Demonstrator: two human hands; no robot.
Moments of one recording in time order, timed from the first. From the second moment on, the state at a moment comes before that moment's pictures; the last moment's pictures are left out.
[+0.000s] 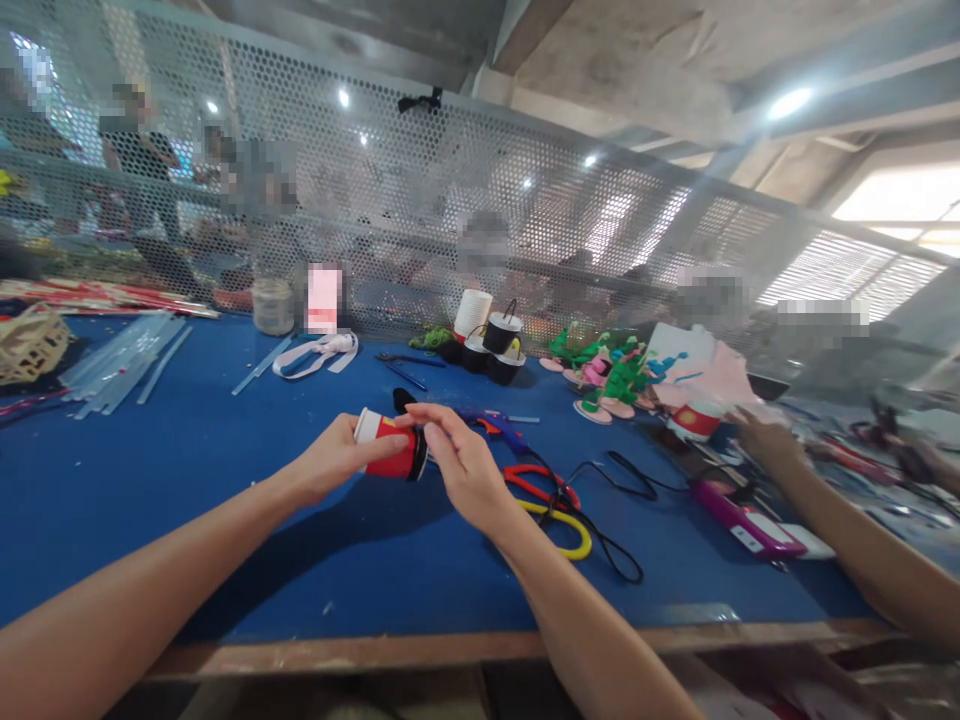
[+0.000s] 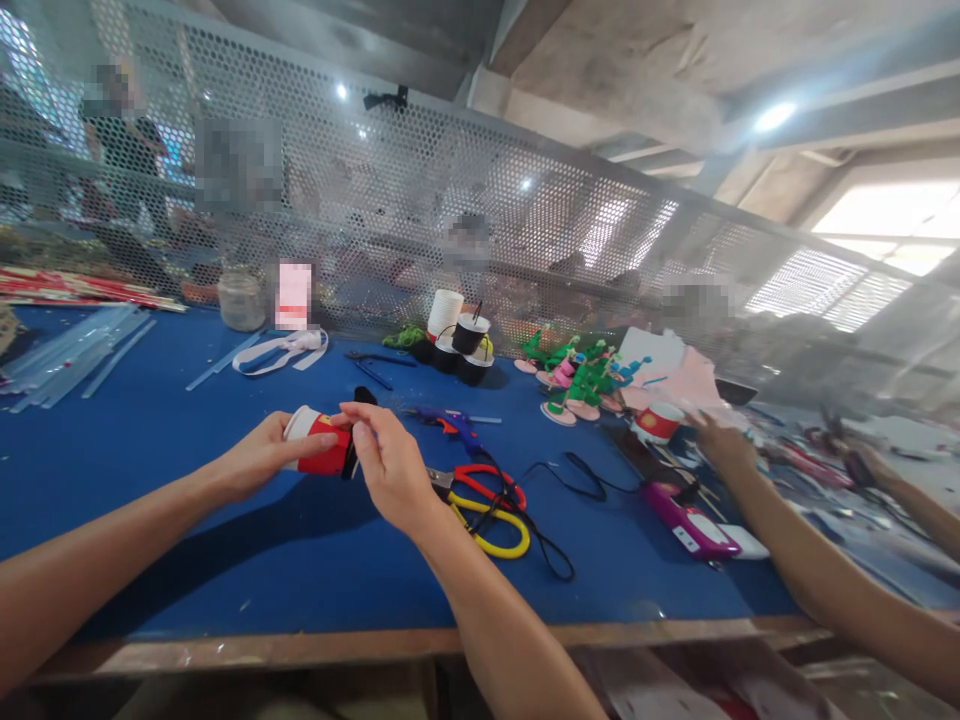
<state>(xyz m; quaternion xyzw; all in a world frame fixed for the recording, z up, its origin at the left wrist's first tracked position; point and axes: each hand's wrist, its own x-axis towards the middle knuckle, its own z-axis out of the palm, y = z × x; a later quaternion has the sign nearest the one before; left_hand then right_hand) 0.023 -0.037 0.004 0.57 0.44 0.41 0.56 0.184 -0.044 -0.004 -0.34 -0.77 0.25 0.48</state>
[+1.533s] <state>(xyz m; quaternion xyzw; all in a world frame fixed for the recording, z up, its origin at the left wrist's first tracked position) 0.019 -0.026 0.001 0.58 0.55 0.36 0.48 0.261 0.003 0.013 -0.62 -0.60 0.33 0.40</state>
